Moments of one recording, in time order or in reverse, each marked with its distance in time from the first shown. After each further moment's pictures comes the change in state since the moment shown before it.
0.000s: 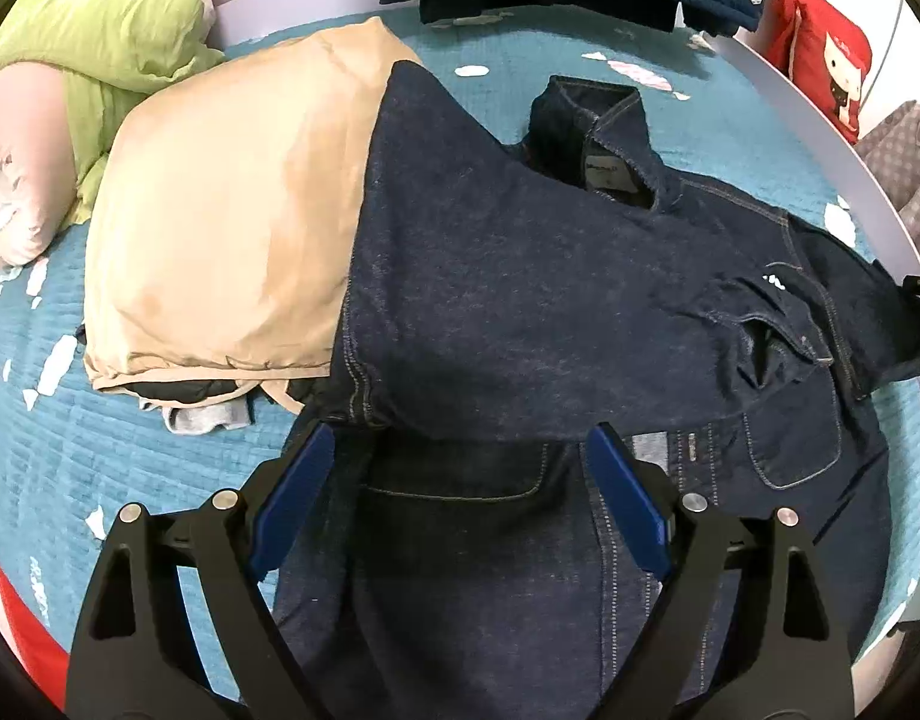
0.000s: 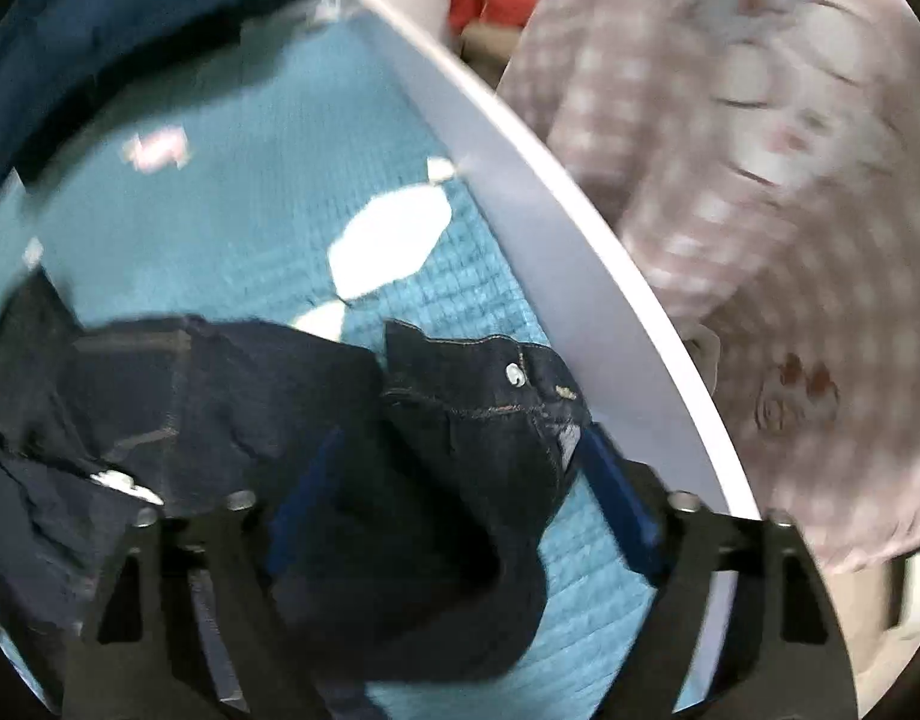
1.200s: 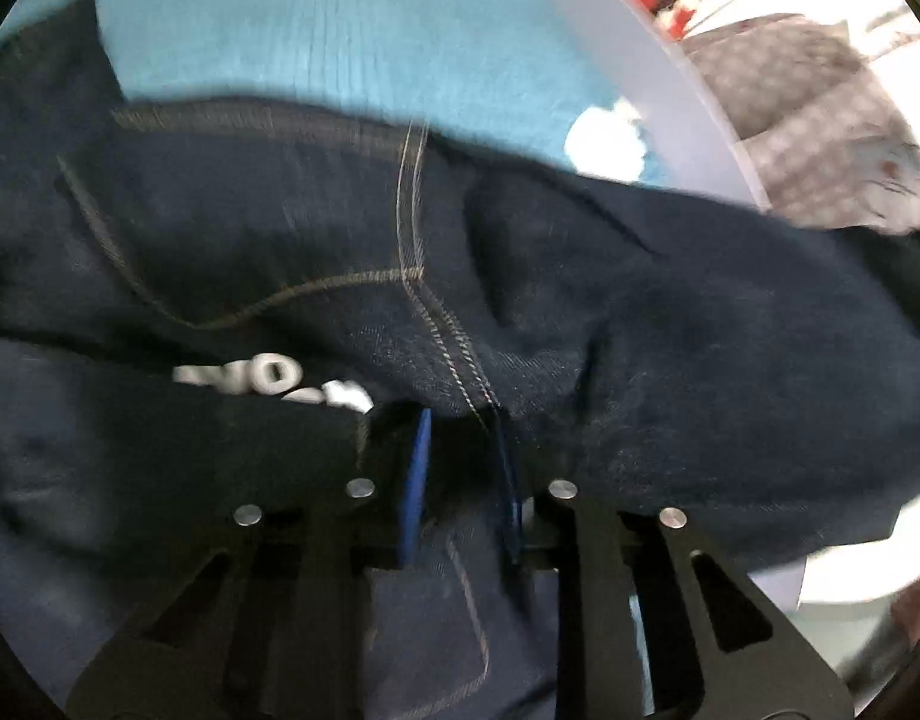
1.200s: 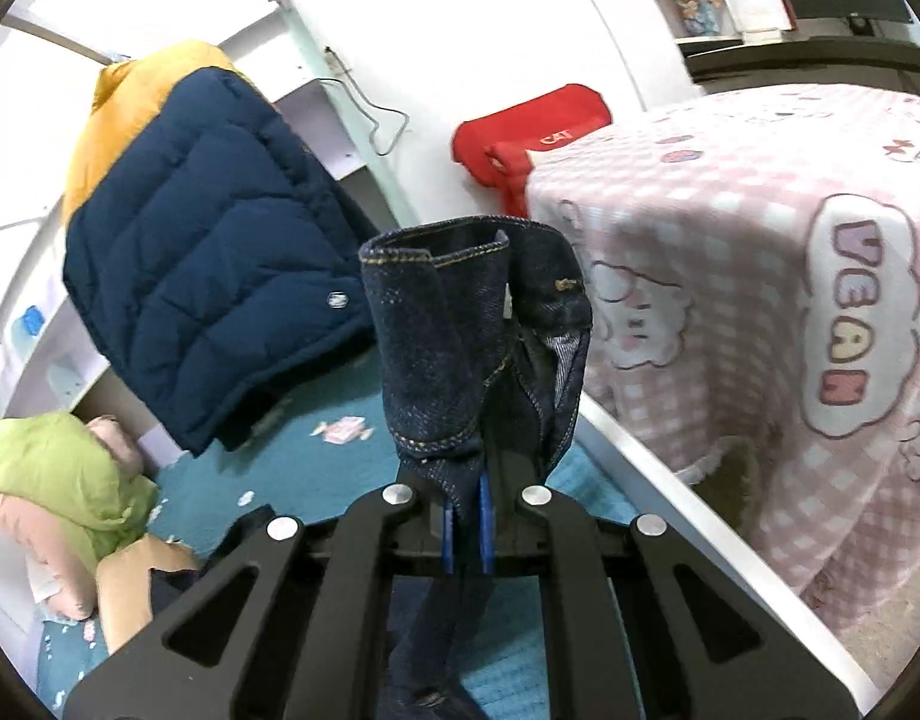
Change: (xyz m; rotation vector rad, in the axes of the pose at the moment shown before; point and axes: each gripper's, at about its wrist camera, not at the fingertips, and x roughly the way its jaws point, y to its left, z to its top) left arm 0.123 -0.263 0.075 0.092 0.277 -0.573; right arm -0.131 -0.105 -0.068 0.337 -0.650 0.569
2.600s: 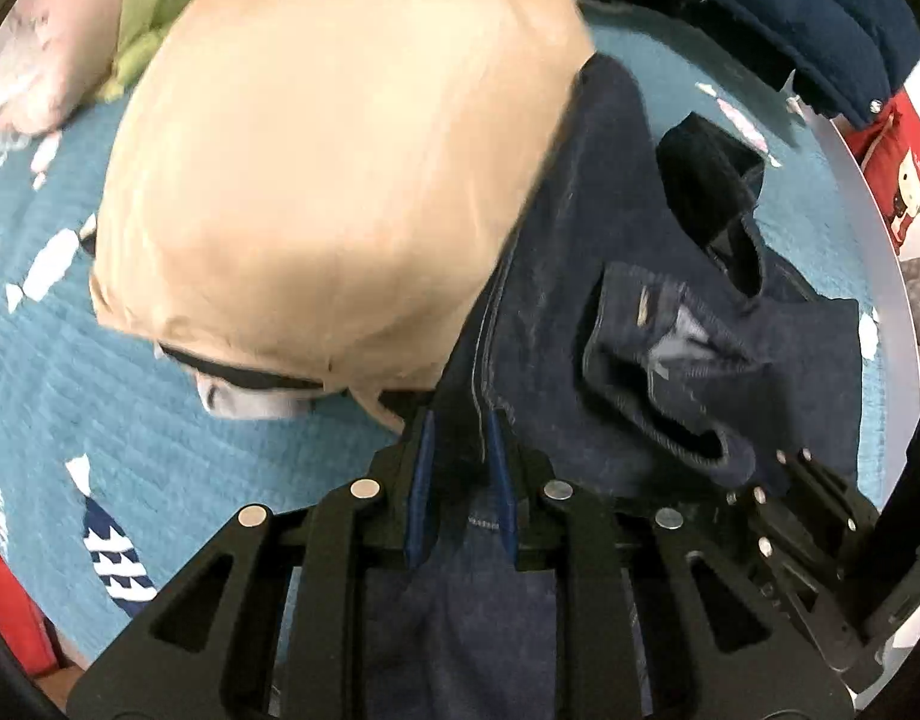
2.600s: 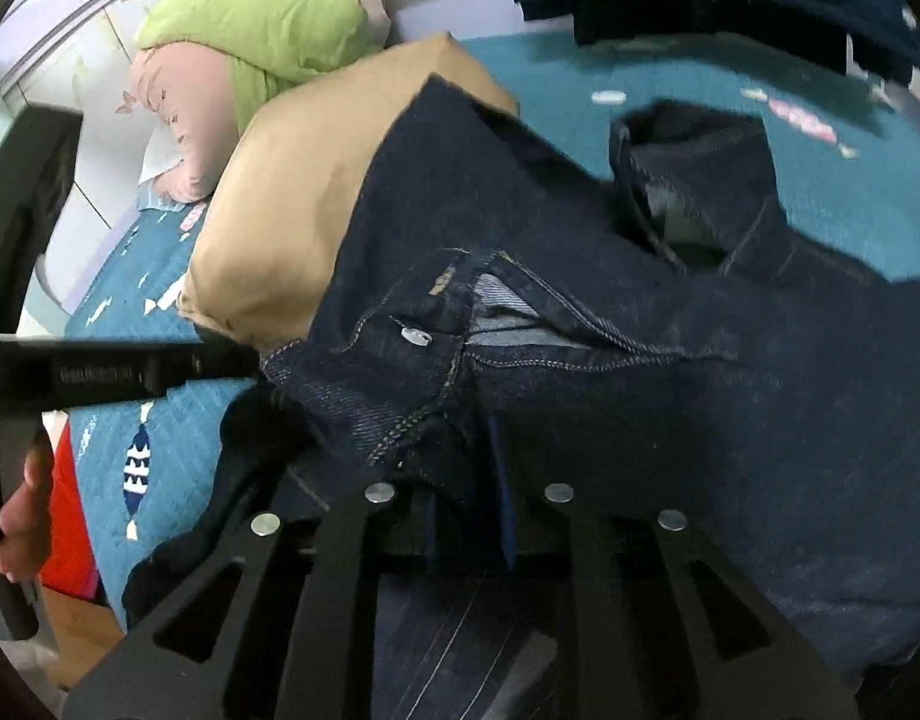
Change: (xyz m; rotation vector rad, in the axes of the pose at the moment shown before) left arm -0.248 0.228 -0.117 -0.356 -0.245 0.485; right arm 0.138 0.291 -0.262 -0.539 0.755 0.443
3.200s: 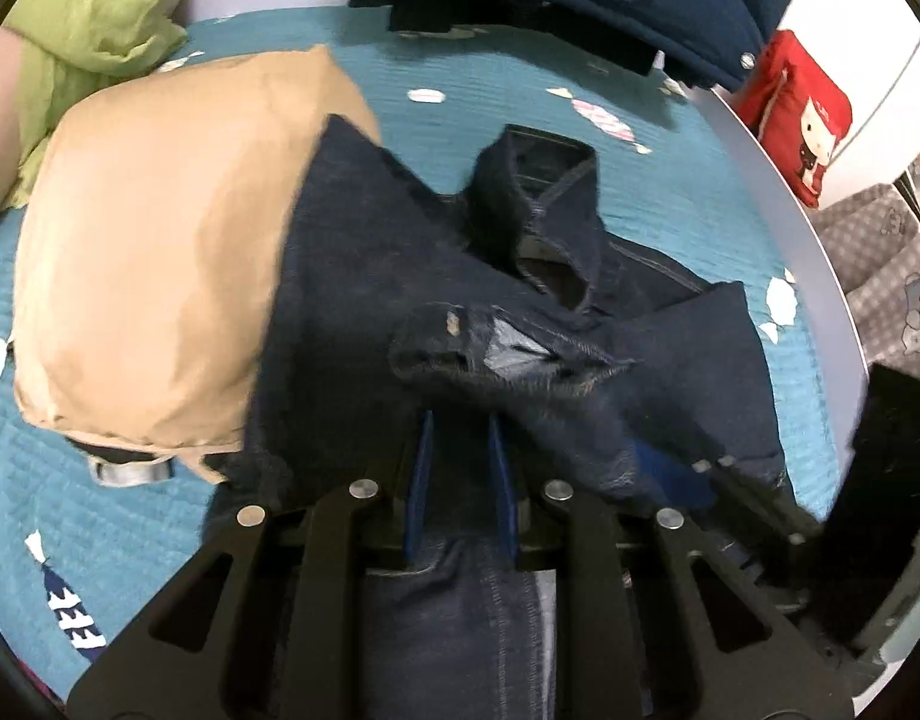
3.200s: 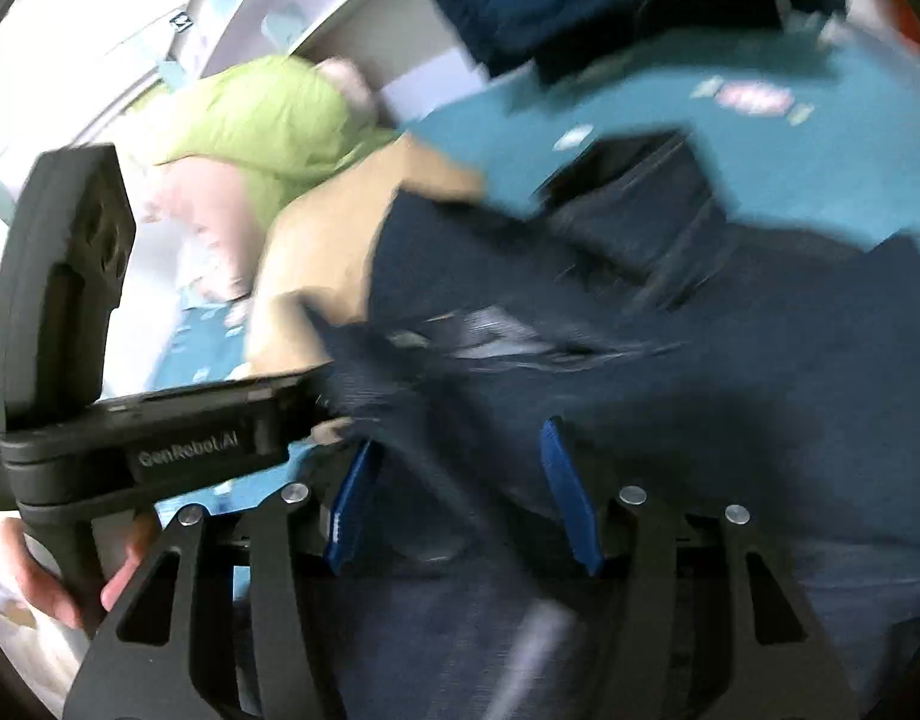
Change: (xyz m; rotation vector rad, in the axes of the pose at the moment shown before) left arm -0.019 -0.065 0.001 0.149 -0.078 -0.161; right arm -0.036 -0.028 -0.002 0.173 -0.113 0.208
